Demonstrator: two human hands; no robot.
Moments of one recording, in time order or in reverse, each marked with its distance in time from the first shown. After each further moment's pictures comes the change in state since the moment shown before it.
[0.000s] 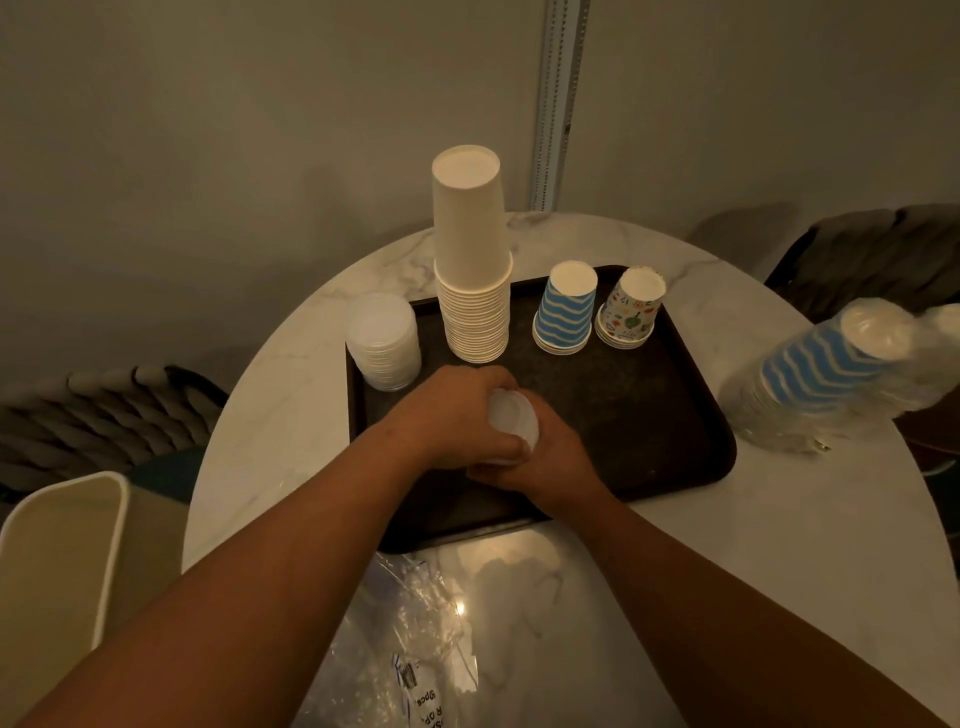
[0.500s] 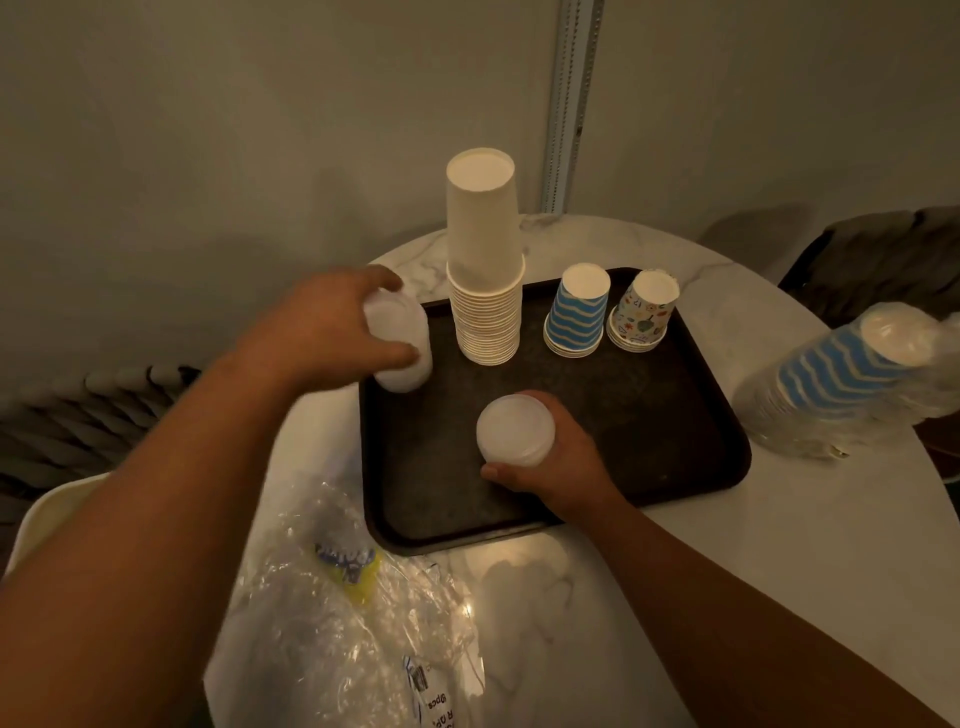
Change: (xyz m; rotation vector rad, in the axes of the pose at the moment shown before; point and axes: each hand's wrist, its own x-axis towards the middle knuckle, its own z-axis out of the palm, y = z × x) left_hand -0.035 -0.038 -0.102 0.077 0.260 -0.231; right_hand -0.001 0.009 0.002 0.100 0.090 -0.035
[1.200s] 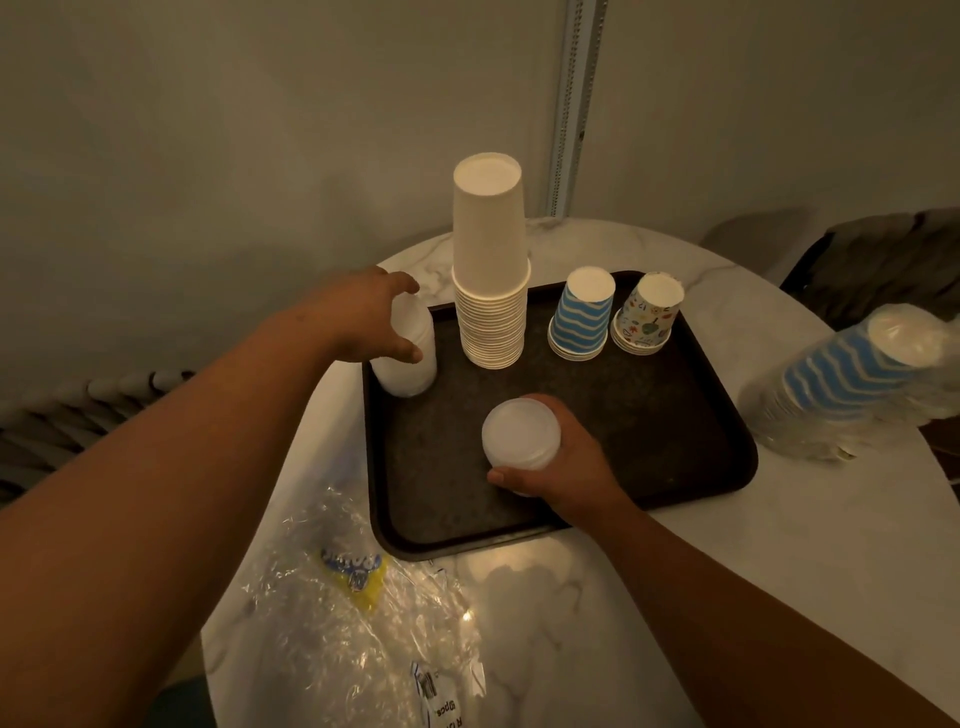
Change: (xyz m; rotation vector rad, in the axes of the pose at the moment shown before) left_hand 0.056 -0.011 0.016 0.250 -0.177 0.024; right_hand 0.000 -0.002 0.000 -0.034 -0.017 0.035
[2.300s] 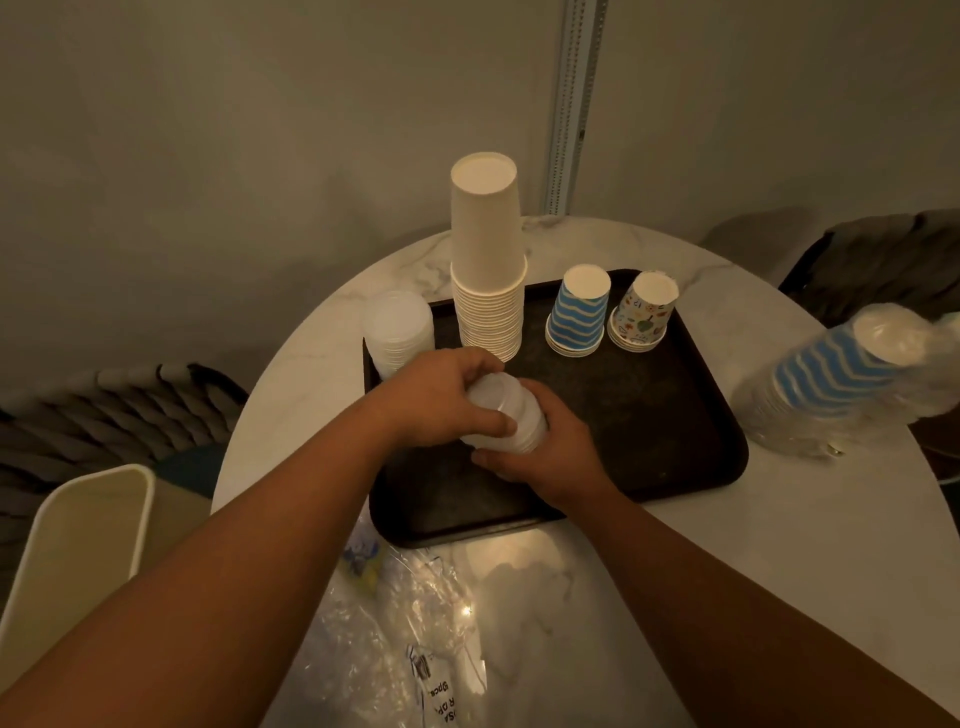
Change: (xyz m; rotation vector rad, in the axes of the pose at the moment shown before) left_hand -0.051 0.060 0.054 -0.527 -0.095 0.169; right_hand -0.003 -0.018 0.004 0.124 0.011 -0.048
